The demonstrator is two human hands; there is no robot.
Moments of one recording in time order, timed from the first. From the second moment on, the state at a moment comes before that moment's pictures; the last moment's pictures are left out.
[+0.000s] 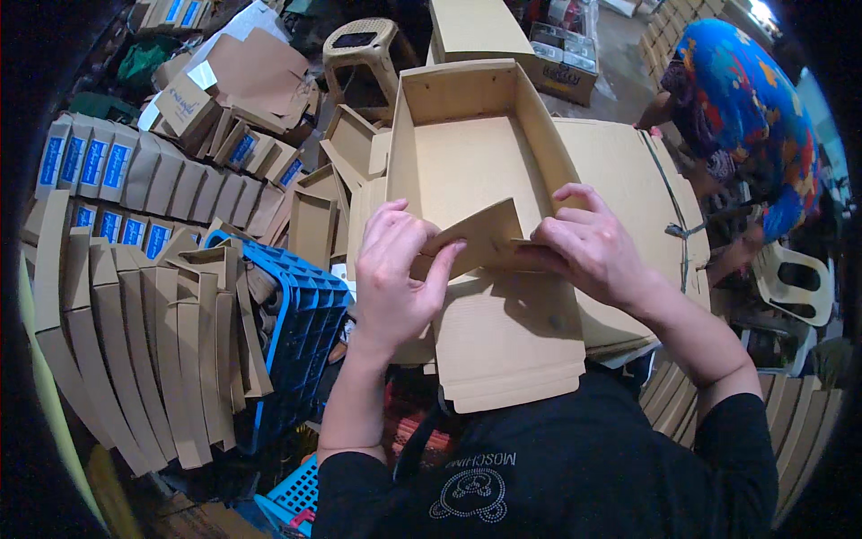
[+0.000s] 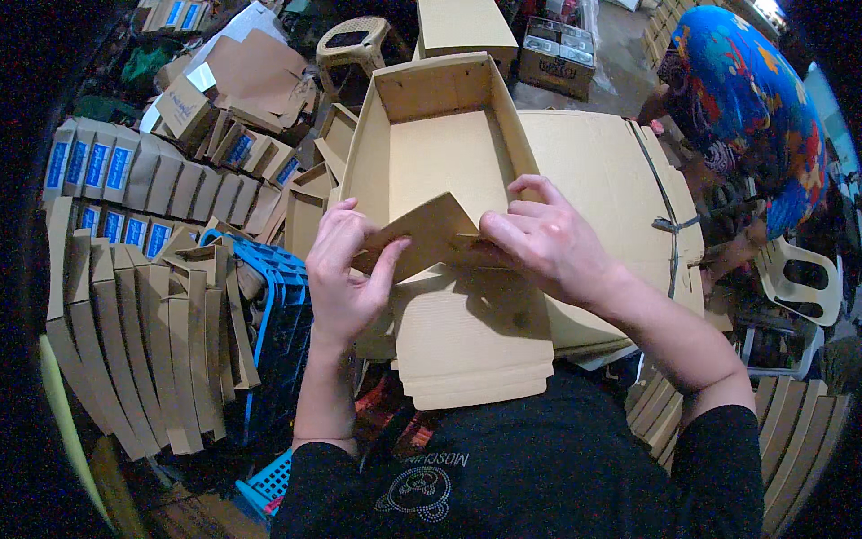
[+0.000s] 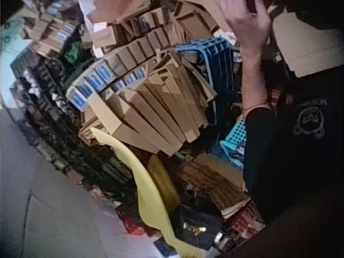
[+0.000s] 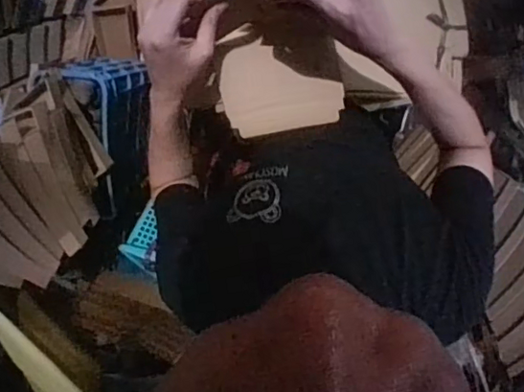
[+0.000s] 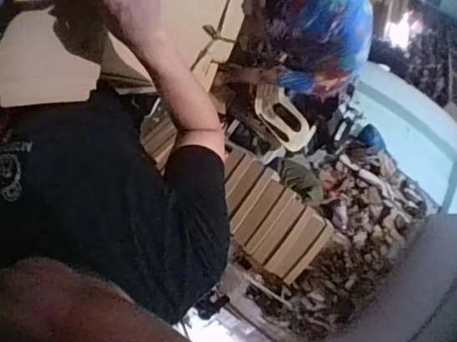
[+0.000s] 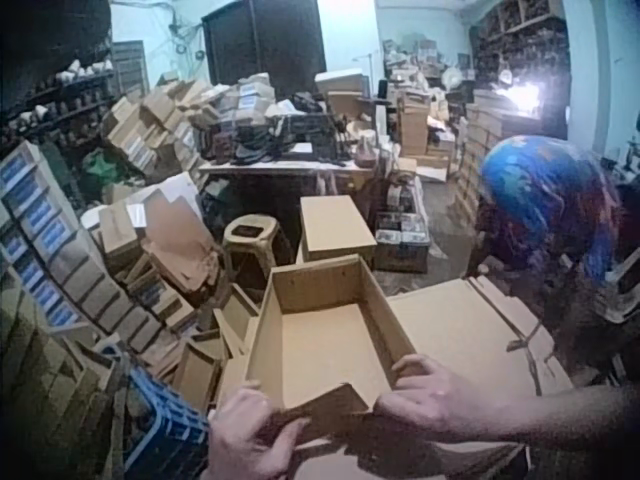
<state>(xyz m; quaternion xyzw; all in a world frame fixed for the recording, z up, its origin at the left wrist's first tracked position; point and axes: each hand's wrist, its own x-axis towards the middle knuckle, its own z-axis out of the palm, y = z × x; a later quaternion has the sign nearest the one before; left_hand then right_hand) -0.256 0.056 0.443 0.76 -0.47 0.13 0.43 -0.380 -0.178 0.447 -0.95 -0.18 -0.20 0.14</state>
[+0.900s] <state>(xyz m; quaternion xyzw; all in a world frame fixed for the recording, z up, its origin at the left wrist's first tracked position) -0.236 0.061 0.433 0.73 -0.49 0.01 0.47 -0.437 -0.219 0.430 -0.93 -0.31 -0.17 0.05</state>
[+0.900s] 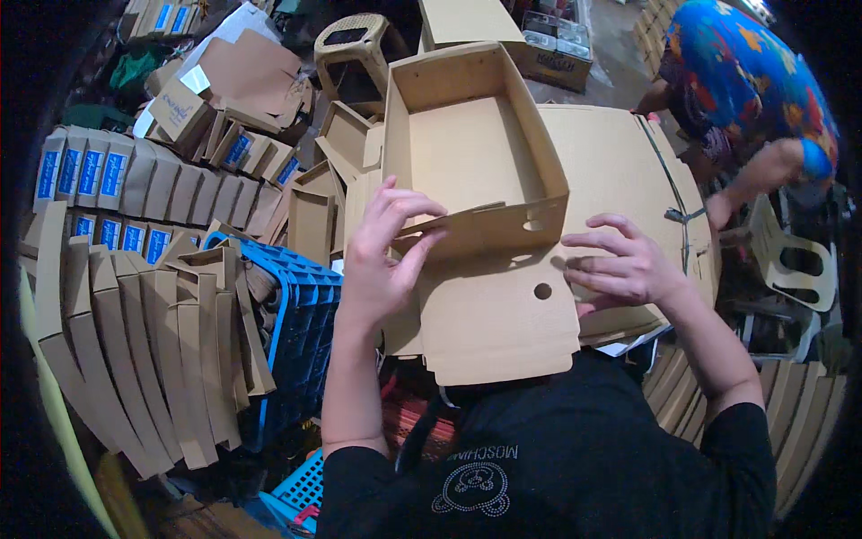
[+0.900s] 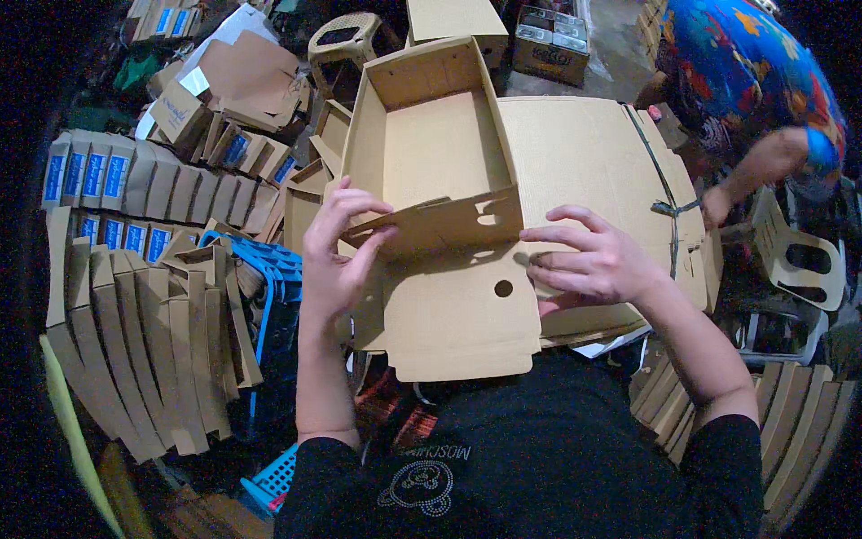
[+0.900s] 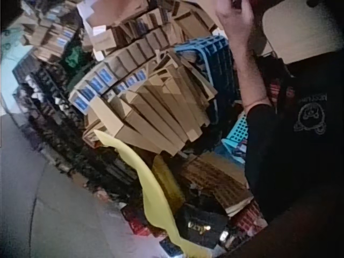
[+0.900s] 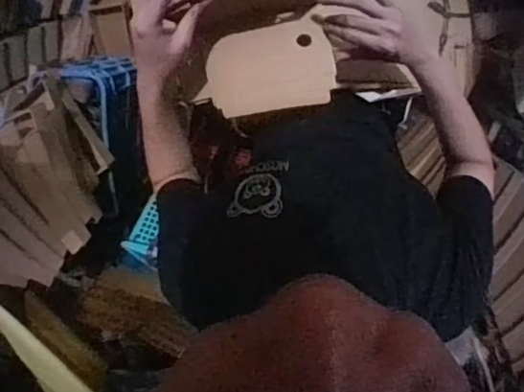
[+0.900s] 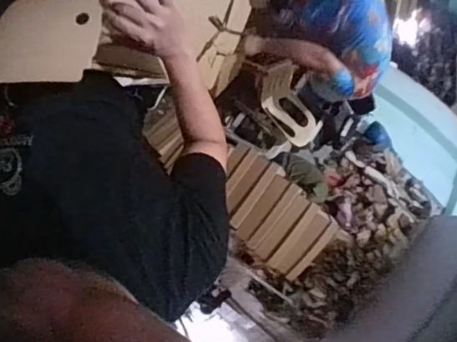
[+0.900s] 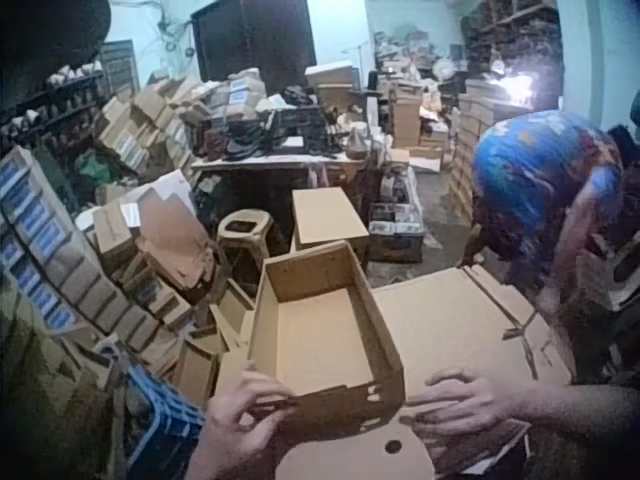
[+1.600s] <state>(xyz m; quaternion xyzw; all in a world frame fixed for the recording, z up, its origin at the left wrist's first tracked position) -0.244 0.069 0.439 0.67 -0.63 -0.11 0.39 -0.414 -0.241 0.384 -0.61 0.24 -0.12 0.75</state>
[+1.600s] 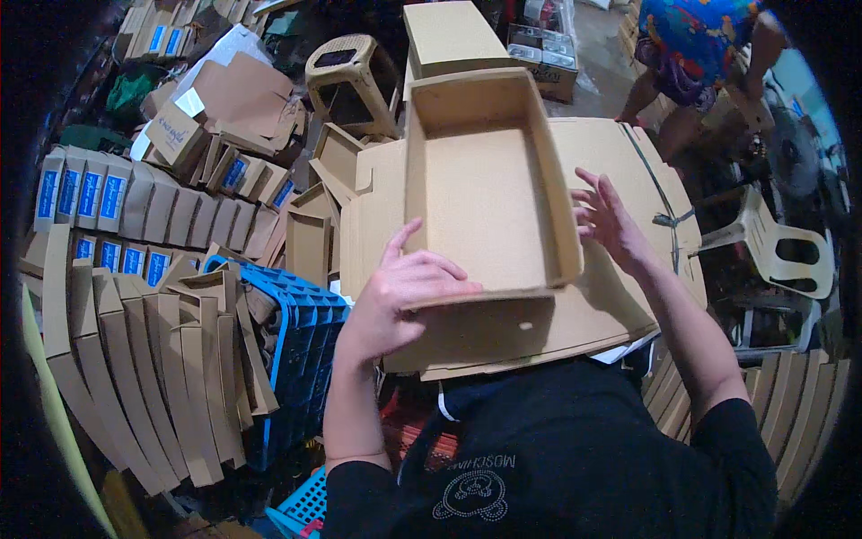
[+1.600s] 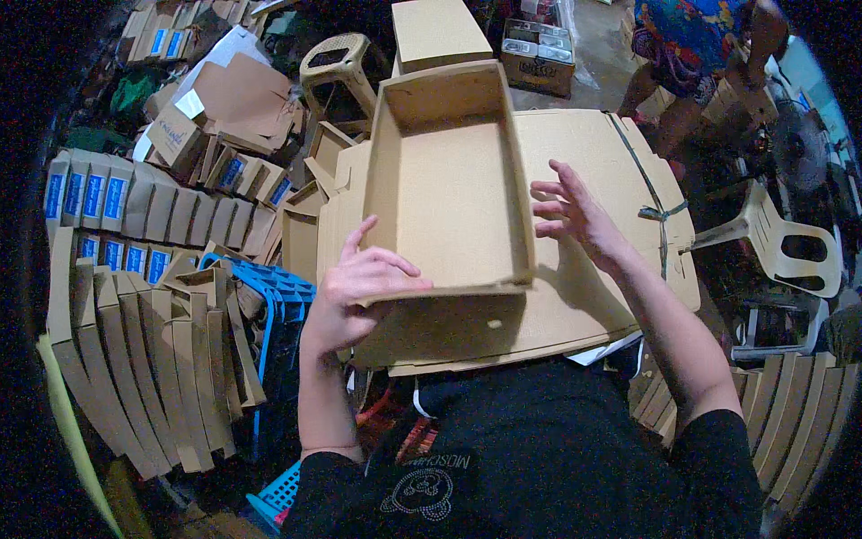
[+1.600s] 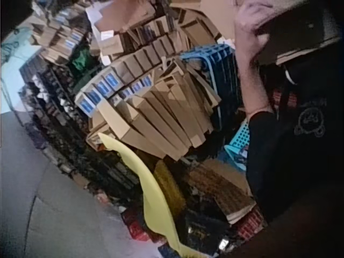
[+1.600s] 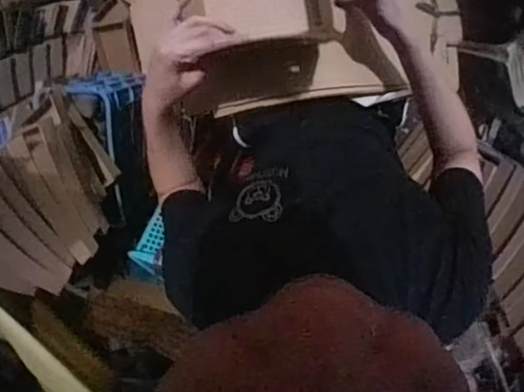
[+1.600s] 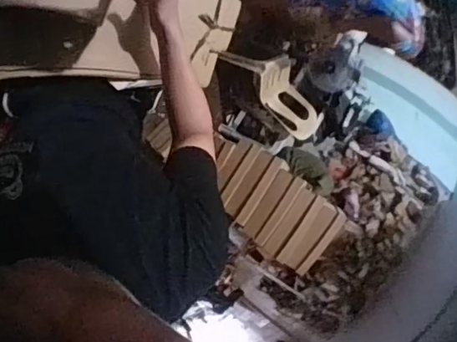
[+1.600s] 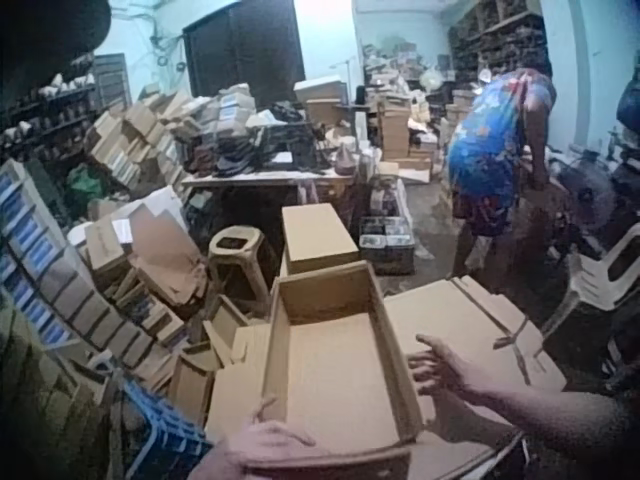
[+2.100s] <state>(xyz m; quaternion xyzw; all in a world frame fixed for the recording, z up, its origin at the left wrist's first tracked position) -0.258 0.066 0.431 0.63 -0.12 -0.10 0.76 -0.410 -0.219 0.363 -0.63 0.12 -0.29 0.71</state>
